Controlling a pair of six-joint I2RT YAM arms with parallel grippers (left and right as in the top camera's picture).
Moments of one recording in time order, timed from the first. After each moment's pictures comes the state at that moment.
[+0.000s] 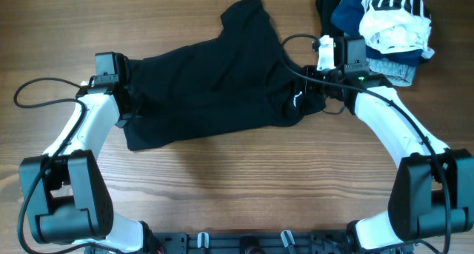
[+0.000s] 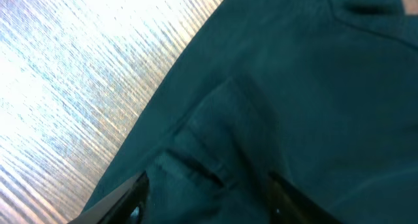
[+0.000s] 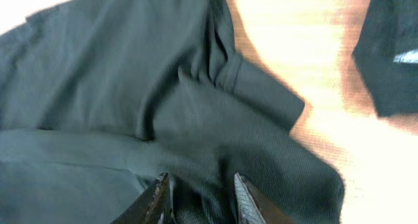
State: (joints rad) left arm 0.10 1.70 1.03 -0.56 -0.12 -0.78; right arm 0.13 1.68 1.09 -0.37 -0.29 0.16
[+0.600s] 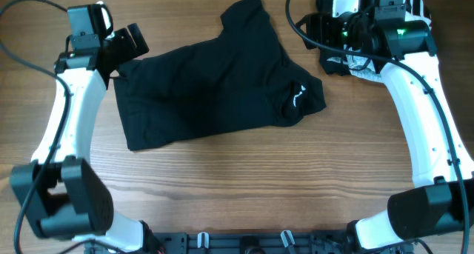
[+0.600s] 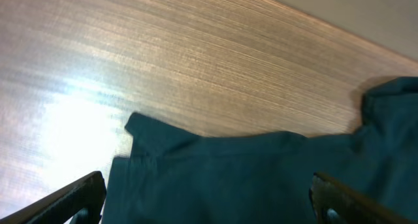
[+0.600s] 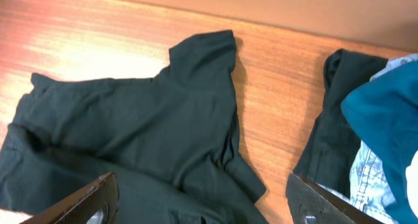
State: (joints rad) left arm 0.10 1.73 1.37 -0.49 0.01 -0.26; right arm 0.13 1.69 1.68 -0.81 -0.29 -0.08
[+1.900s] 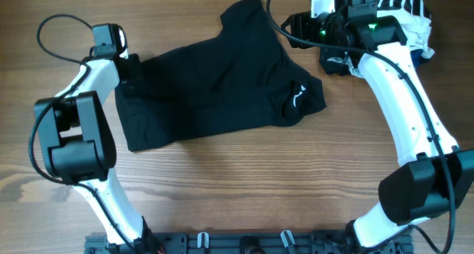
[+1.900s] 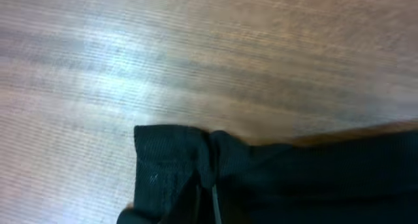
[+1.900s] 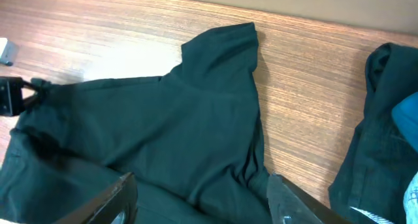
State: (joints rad) left arm 0.14 2.10 1.37 -0.38 -0.09 -0.10; right arm 0.19 1.79 1.68 -0.72 -0.29 -0.01
